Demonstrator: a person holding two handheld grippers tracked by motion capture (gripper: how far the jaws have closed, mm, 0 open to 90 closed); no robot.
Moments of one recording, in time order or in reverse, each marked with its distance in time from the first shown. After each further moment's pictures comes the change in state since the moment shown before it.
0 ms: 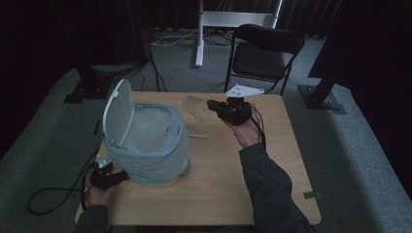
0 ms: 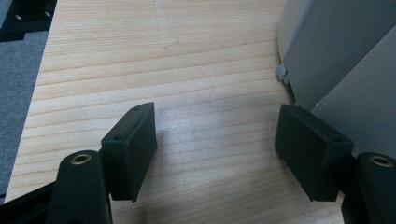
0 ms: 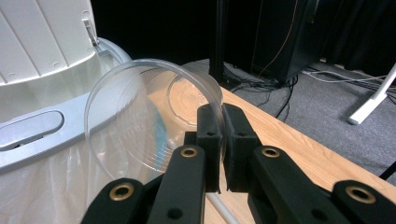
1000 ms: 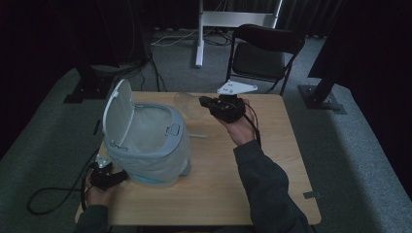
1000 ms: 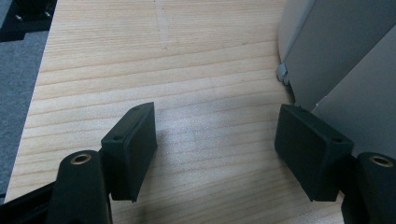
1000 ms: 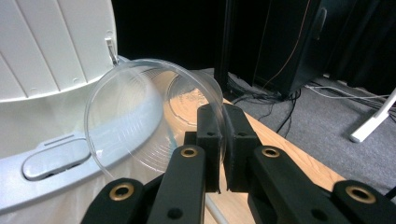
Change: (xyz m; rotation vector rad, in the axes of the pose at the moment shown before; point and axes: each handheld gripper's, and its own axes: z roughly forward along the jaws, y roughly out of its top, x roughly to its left) left arm 0.000 0.000 0.000 0.002 0.000 0.003; right arm 0.018 0.020 0.004 -0.030 0.017 -0.053
